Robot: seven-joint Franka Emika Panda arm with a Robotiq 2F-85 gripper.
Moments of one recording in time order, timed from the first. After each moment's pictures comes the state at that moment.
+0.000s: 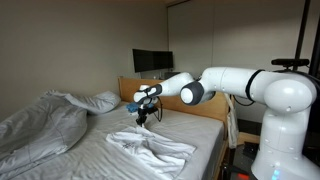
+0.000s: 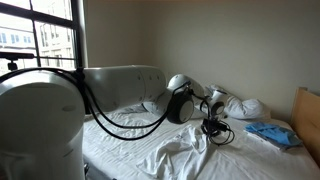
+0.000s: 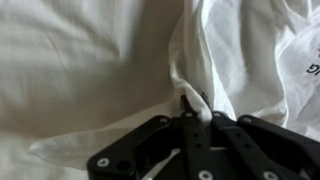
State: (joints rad) arm -0.24 1.49 0.07 -0.52 0.14 2.05 -0.44
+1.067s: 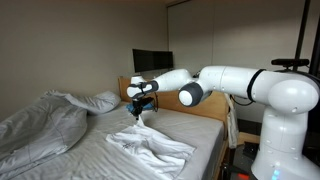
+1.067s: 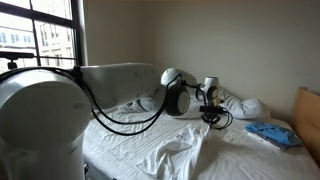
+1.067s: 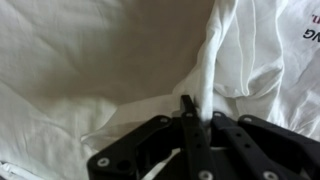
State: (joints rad) arm -0.15 1.46 -0.08 -0.39 0.06 1.97 -0.29
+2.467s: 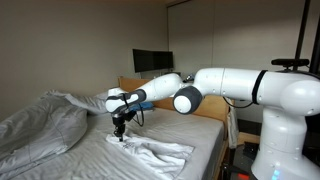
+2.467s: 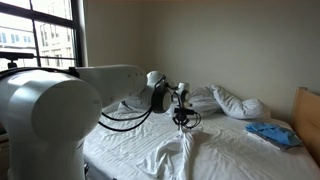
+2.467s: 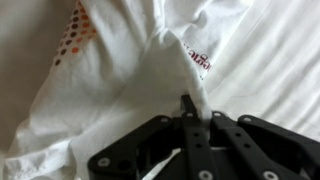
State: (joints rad) arm 0.08 1.48 -0.01 -0.45 0.04 1.88 -0.39
